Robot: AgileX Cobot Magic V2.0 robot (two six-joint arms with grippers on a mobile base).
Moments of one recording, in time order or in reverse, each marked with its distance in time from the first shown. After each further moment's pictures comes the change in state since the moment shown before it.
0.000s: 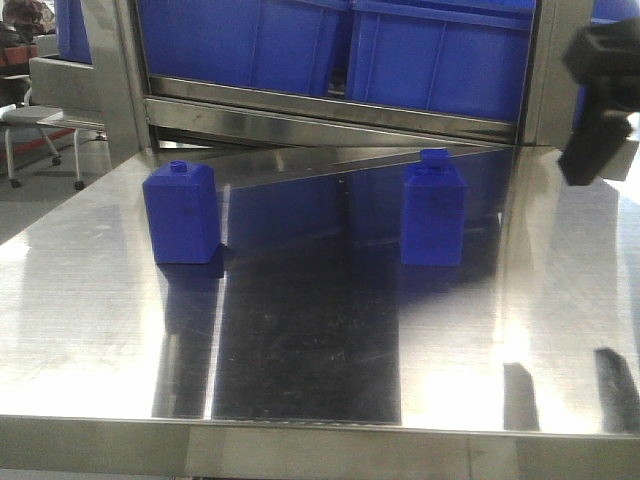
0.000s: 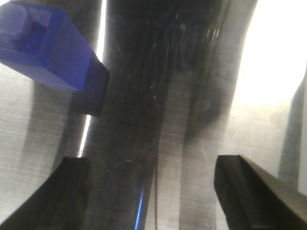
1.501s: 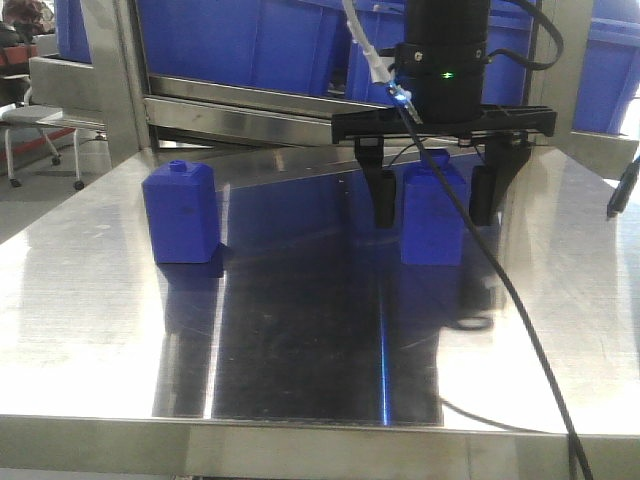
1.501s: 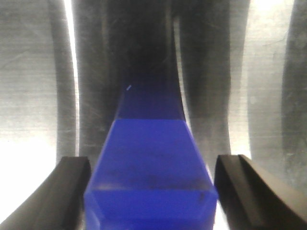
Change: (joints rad) left arm 0.000 0.000 0.000 0.000 0.000 0.000; right arm 0.119 0.755 -0.825 0.064 0.492 0.238
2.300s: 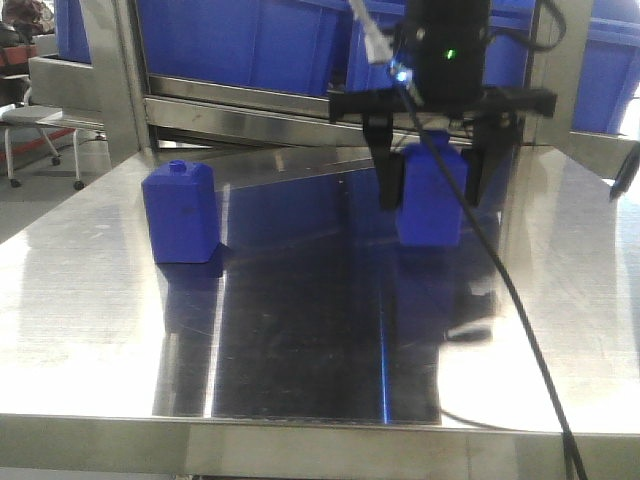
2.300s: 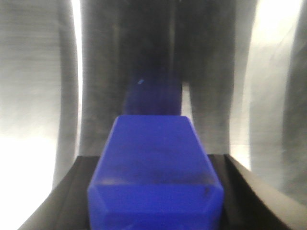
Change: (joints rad) left arm 0.000 0.000 0.000 0.000 0.000 0.000; right arm 0.004 -0.066 0.004 0.002 -0.012 -0.092
